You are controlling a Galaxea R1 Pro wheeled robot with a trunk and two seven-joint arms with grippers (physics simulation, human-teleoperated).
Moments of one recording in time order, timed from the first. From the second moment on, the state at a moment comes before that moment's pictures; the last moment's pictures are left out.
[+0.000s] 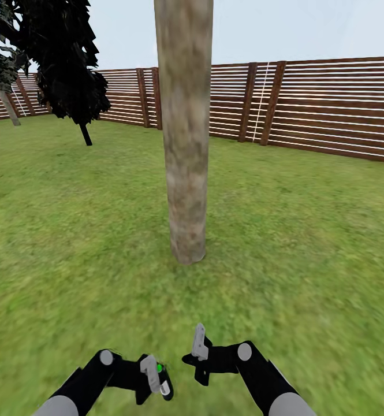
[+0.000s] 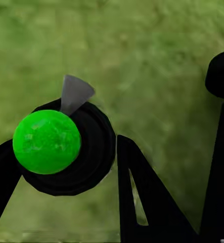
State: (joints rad) left arm -0.53 0.02 -0.06 -0.49 -0.66 -0.13 -0.97; right arm -0.52 0.17 0.02 -0.60 0.78 -0.31 0.88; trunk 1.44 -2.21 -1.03
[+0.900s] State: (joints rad) left arm -0.52 0.16 0.10 -0.48 -0.61 0.13 -0.44; right arm -0.51 0.00 -0.23 -0.34 0.75 -0.31 0.35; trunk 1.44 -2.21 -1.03
